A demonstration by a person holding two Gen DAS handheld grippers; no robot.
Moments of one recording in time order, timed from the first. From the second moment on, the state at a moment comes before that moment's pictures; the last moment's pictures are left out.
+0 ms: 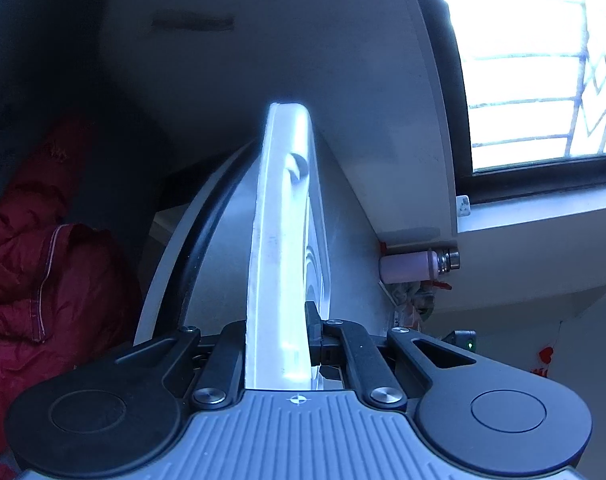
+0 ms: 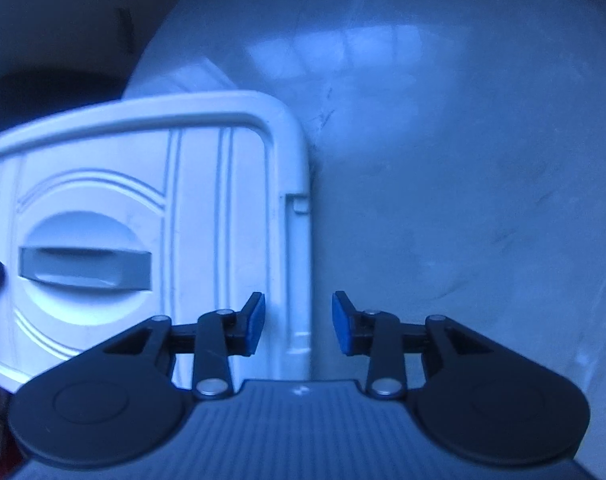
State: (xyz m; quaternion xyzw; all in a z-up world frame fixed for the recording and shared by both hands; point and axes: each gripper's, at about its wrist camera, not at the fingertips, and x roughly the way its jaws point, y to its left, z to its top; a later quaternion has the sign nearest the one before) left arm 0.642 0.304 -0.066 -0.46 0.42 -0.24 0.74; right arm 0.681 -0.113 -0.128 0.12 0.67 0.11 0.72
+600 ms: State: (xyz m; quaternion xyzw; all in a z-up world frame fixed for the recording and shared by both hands) left arm 0.640 0.313 -0.078 -0.47 0.44 -0.22 0.73; right arm 0.710 -0.129 -0.144 0.12 0.67 0.10 0.72
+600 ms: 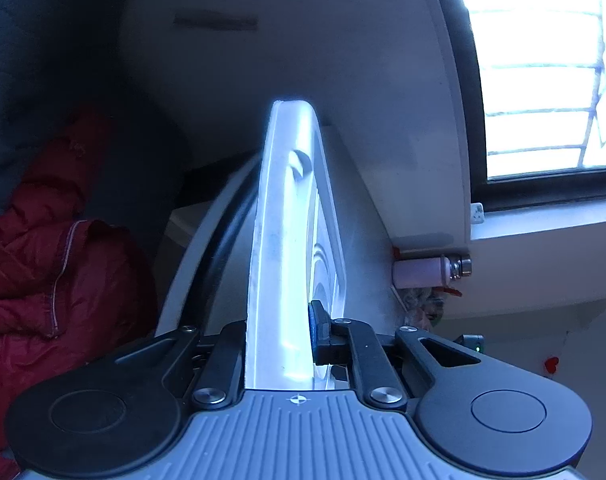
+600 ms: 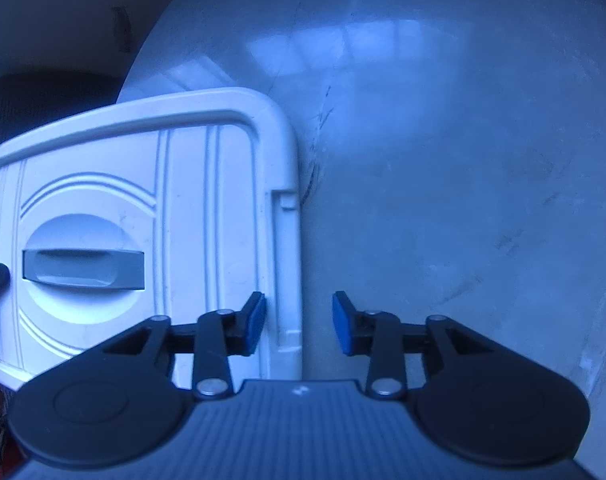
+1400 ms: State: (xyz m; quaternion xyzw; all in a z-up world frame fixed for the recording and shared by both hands) left arm 0.643 0.327 -0.073 -0.47 0.42 -0.22 0.74; right arm 0.726 -0.167 -0.171 0.18 0.68 0.19 0.69
